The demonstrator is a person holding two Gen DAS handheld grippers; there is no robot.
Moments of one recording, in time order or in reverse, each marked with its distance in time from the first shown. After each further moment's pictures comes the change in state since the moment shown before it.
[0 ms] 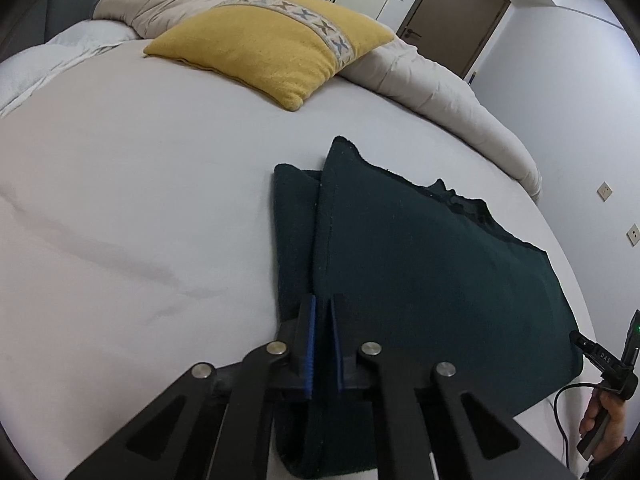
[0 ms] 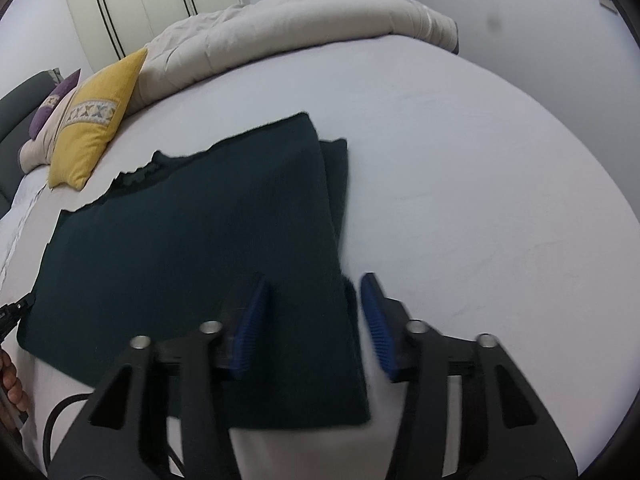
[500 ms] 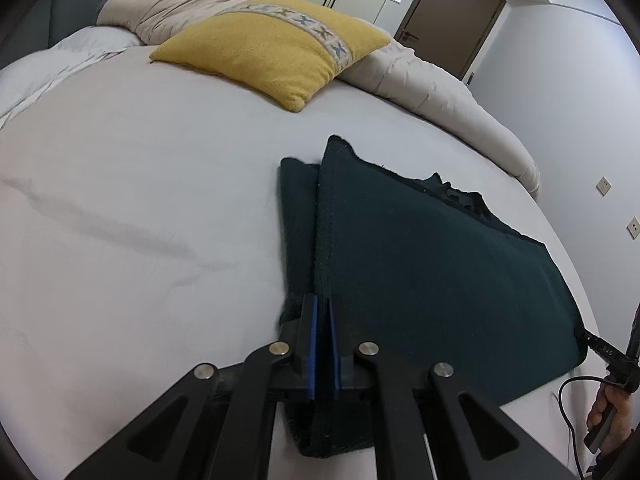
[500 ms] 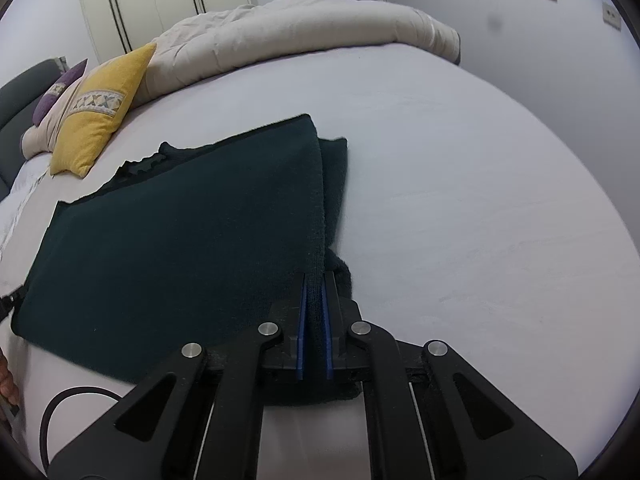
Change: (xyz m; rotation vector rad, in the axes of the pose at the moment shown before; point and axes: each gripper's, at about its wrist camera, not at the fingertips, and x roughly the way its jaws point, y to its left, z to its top) left arm -0.014 0.002 -0.015 0.006 -0.012 0.011; right arm -0.019 -0.001 -0.007 -0.033 -0.011 -0.015
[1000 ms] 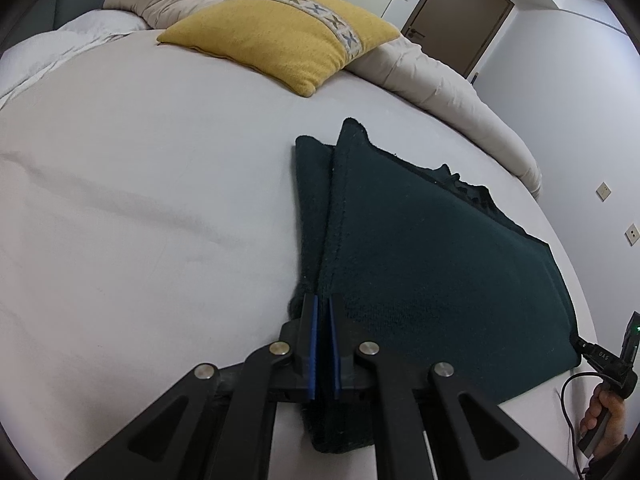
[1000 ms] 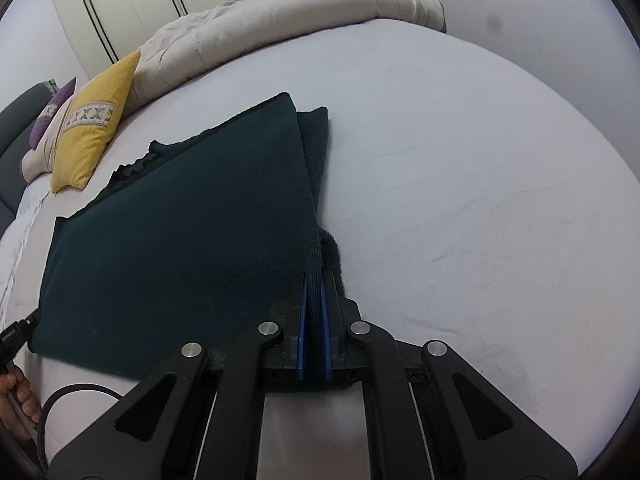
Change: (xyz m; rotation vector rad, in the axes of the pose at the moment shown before) left arm 0.011 0.015 -0.006 -0.029 0.026 -0.014; right arm 0.009 -0.023 -0.013 0.095 0.043 0.039
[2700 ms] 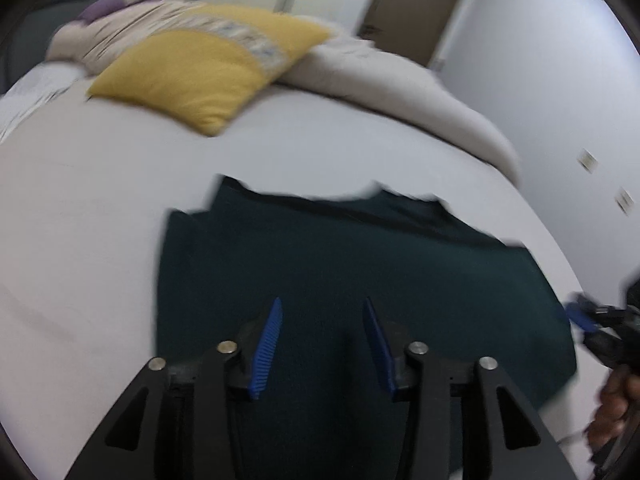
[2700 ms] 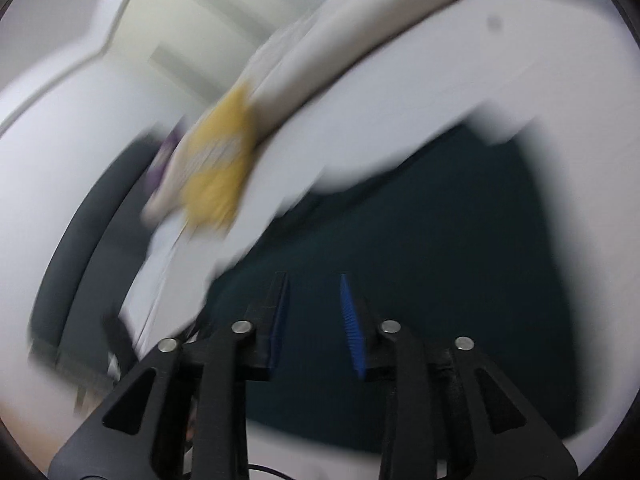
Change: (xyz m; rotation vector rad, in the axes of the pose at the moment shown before) left arm 0.023 -0.106 0.026 0.192 -0.035 -0.045; right arm 0.059 0.097 0.060 0.096 0.097 0.615
